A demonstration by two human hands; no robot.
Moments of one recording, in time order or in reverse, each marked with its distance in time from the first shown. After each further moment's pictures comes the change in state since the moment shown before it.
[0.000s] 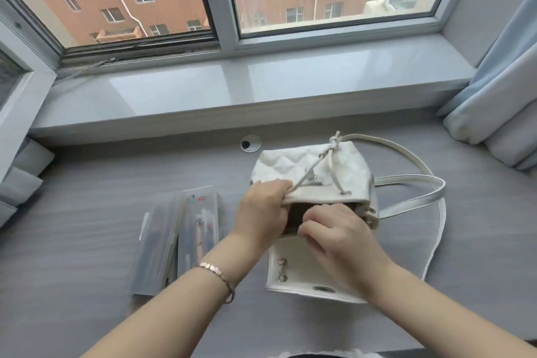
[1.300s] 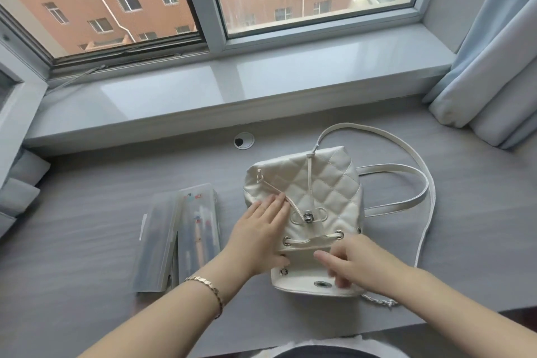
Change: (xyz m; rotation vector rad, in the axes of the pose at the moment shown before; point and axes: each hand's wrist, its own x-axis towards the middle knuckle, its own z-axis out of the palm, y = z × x) left_hand -0.037 -0.020 0.019 0.384 -0.456 0.240; right_hand -0.048 0.006 -0.007 0.400 -0.674 0.668
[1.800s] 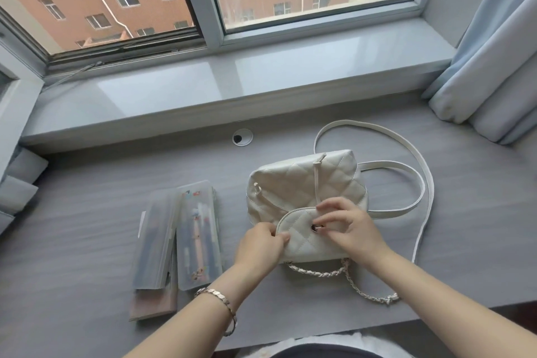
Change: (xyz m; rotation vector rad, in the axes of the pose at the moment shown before) left_hand -0.002 0.031 0.003 -0.761 -0.132 -0.677; right_hand 0.048 0.038 0.014 0.303 0.510 -0.318
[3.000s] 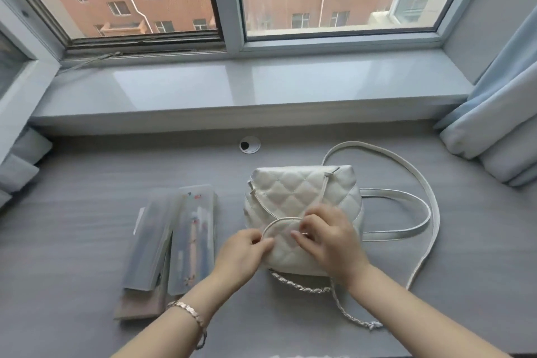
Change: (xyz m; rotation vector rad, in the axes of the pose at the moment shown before) left_hand 0.010 -0.022 -0.018 -0.210 0.073 0.067; right_hand 0.030 -0.019 0.022 -0.379 0.239 -0.504
